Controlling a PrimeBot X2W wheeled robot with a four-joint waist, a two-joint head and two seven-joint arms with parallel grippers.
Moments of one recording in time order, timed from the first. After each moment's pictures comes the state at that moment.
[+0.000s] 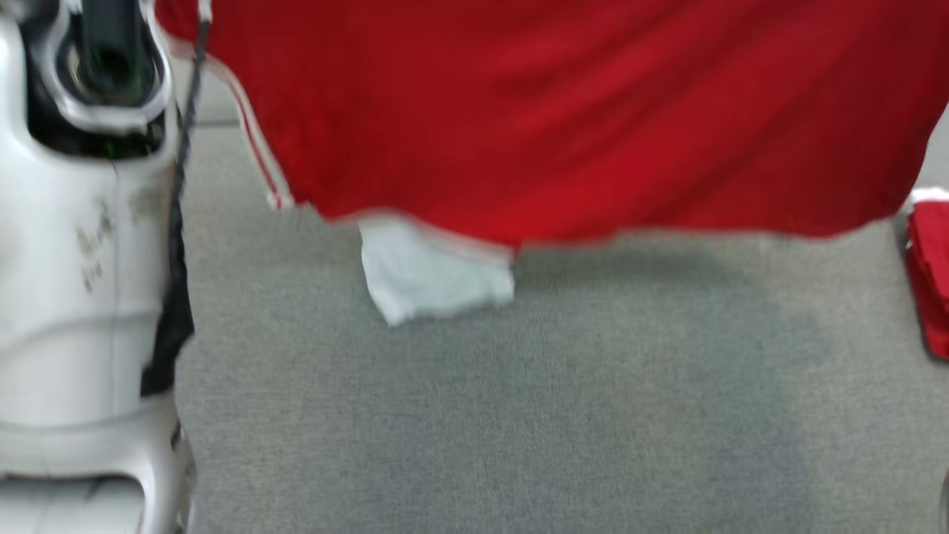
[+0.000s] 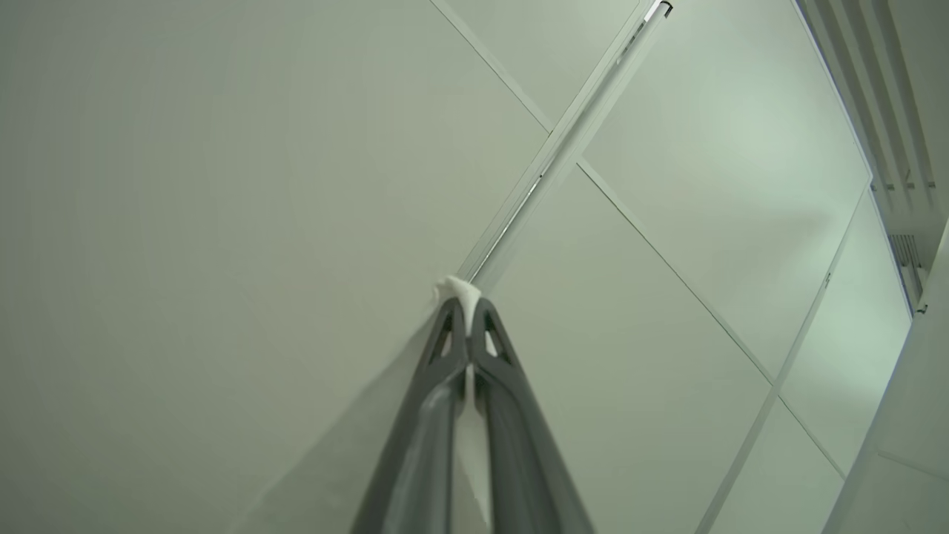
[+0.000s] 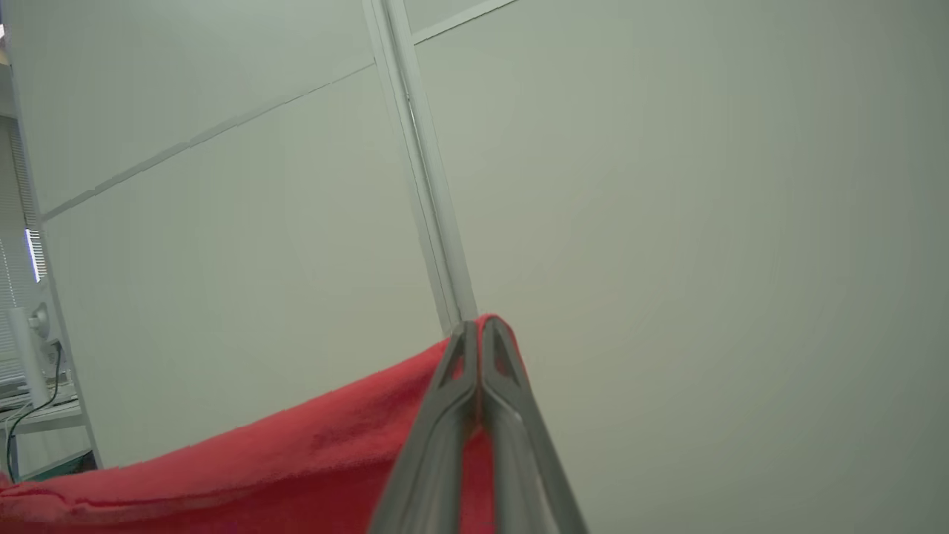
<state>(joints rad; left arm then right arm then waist) -1.03 0.07 -0.07 0.17 -0.91 0.18 0.04 -0.91 -0.23 -0.07 0.12 0.54 0.13 0.24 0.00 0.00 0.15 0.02</state>
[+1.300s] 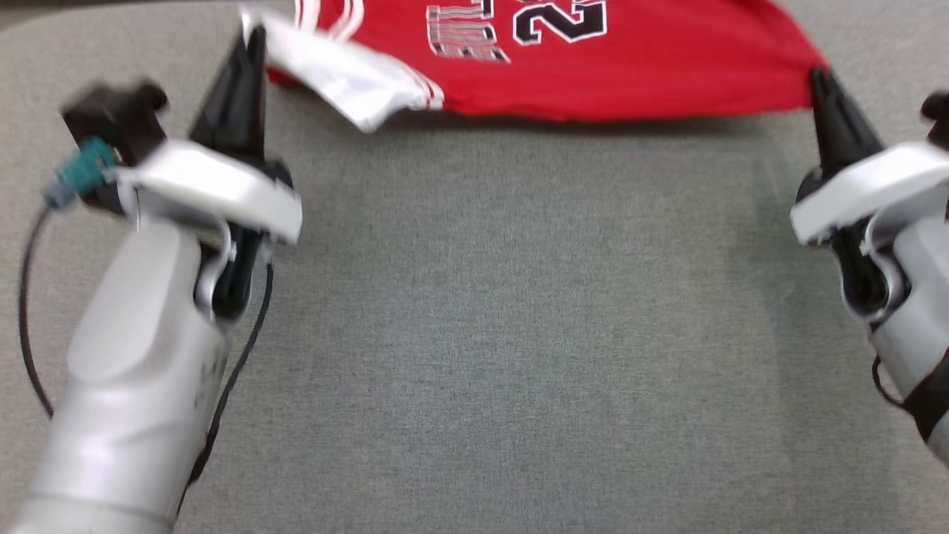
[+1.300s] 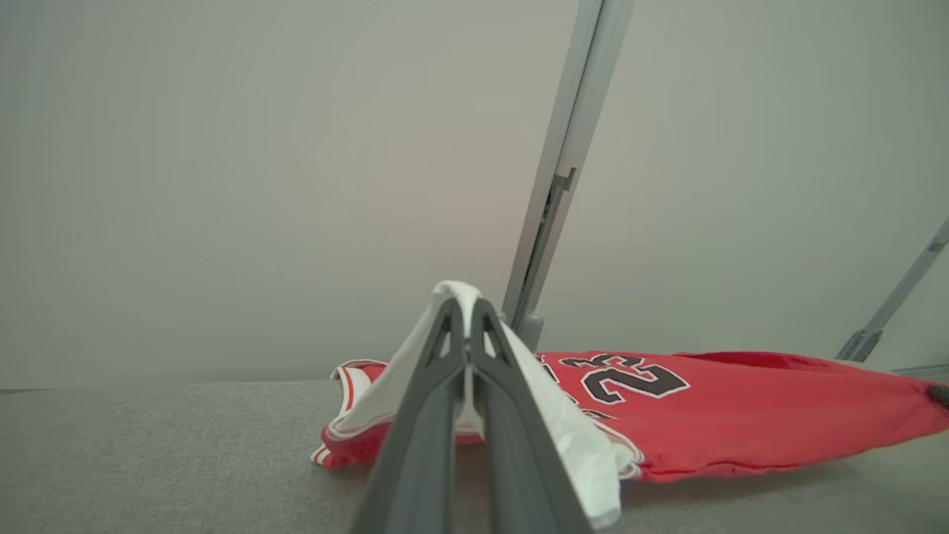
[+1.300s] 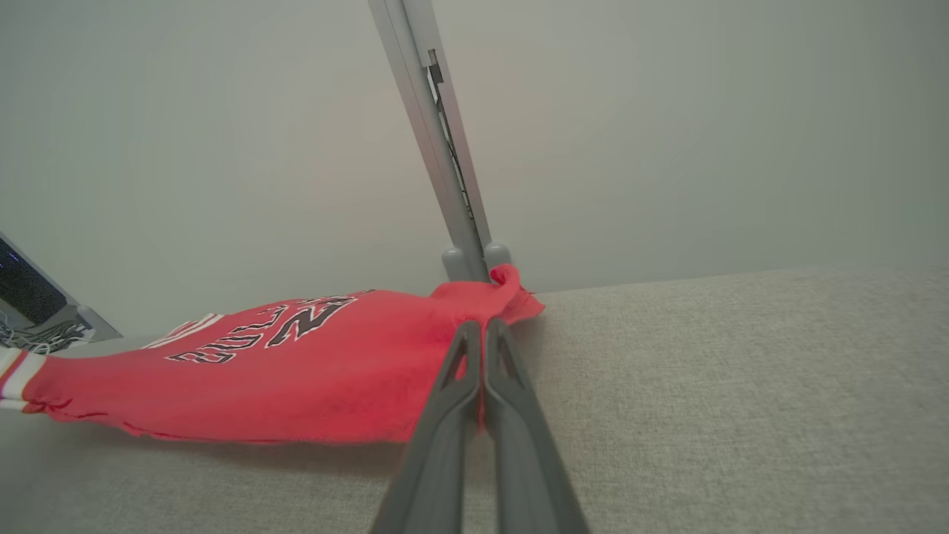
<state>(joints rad) -0.82 0.18 -0.32 0.63 -0.58 -0.13 -0.26 -0.91 -0.40 0.61 0.84 0.87 0.13 -0.25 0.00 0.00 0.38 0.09</state>
